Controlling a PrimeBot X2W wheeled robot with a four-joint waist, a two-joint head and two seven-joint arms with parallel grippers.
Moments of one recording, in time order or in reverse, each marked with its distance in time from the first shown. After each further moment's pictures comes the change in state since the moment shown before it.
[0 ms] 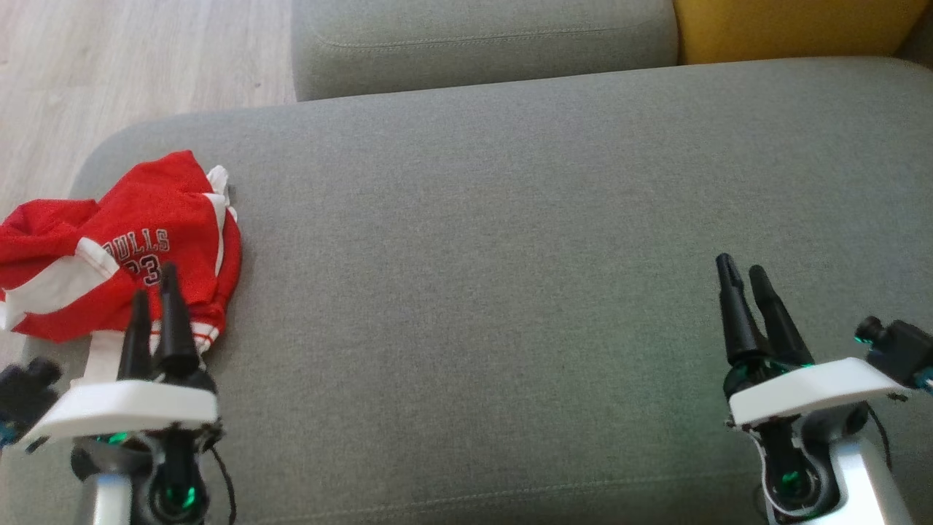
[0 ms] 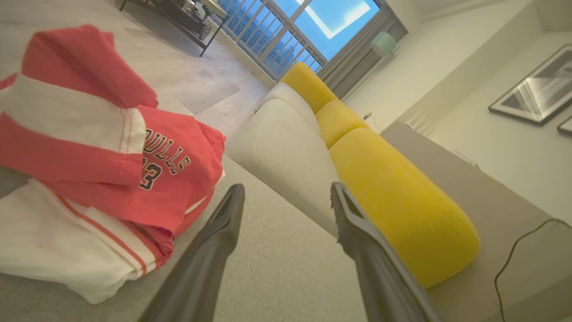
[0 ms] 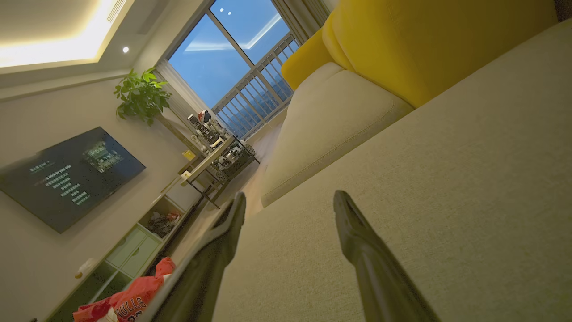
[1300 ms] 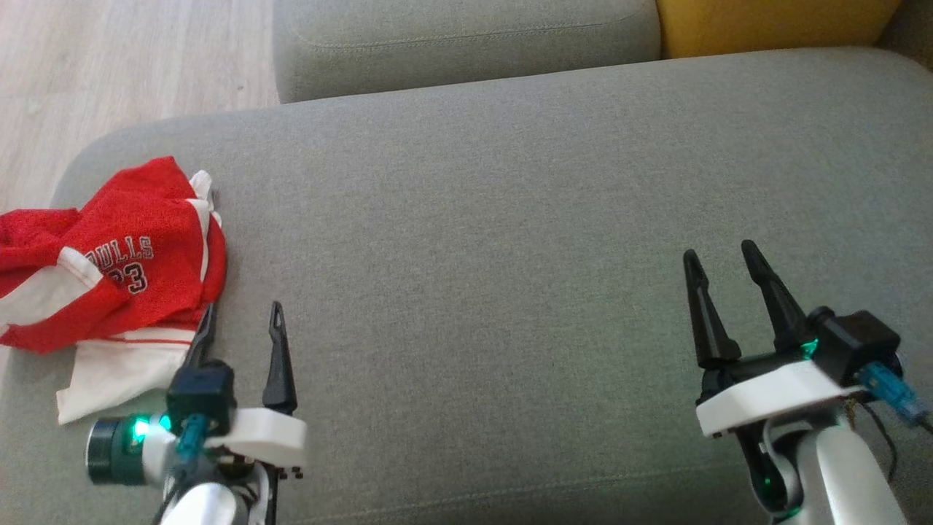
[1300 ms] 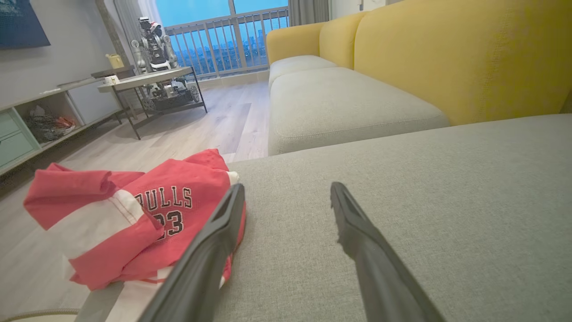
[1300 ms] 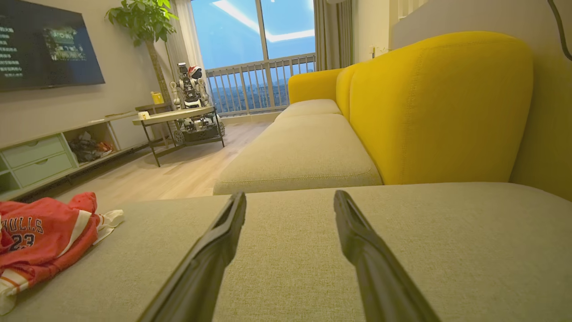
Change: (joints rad) left arm -0.041 0.302 -0.537 0.058 0.507 0.409 -0.111; right arm -0.007 -0.003 0.030 -0.048 -0.550 0.000 -0.107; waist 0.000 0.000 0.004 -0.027
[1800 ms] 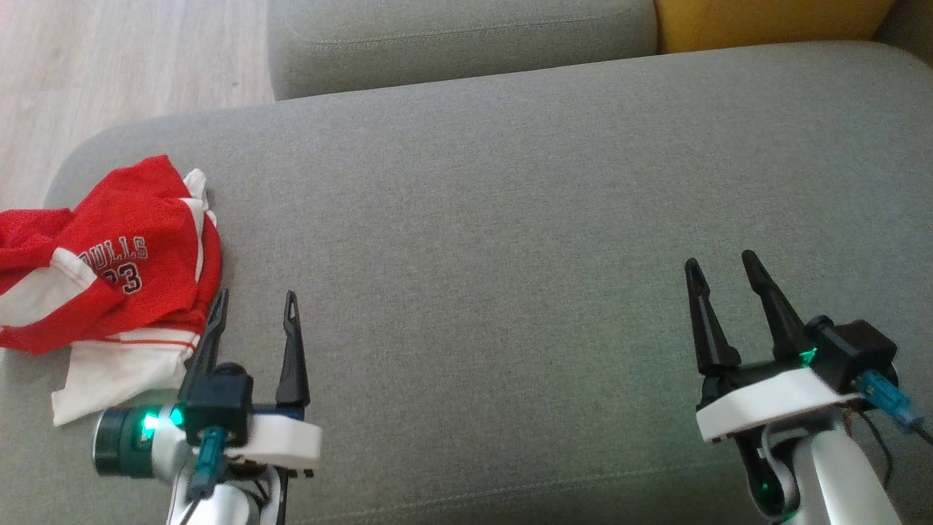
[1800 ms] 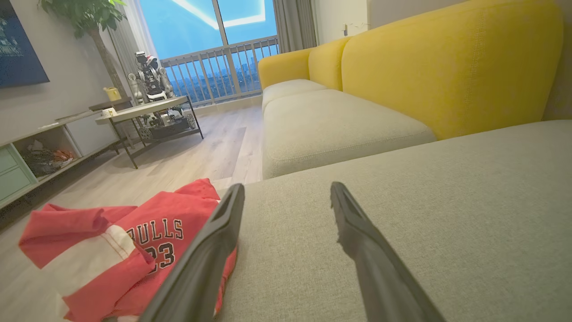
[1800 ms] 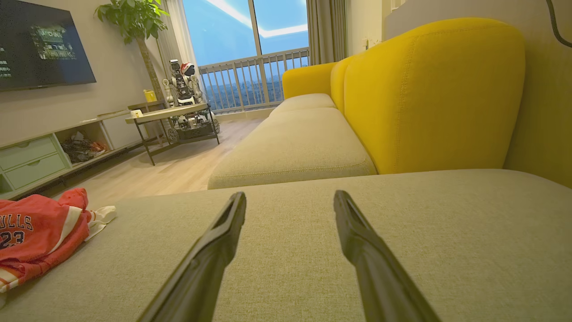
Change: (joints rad) left arm -0.014 0.016 -0.052 -0.042 0.045 0.043 -0.043; right arm -0.002 -0.002 -0.002 0.058 -0.001 0.000 -0.044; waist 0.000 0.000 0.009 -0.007
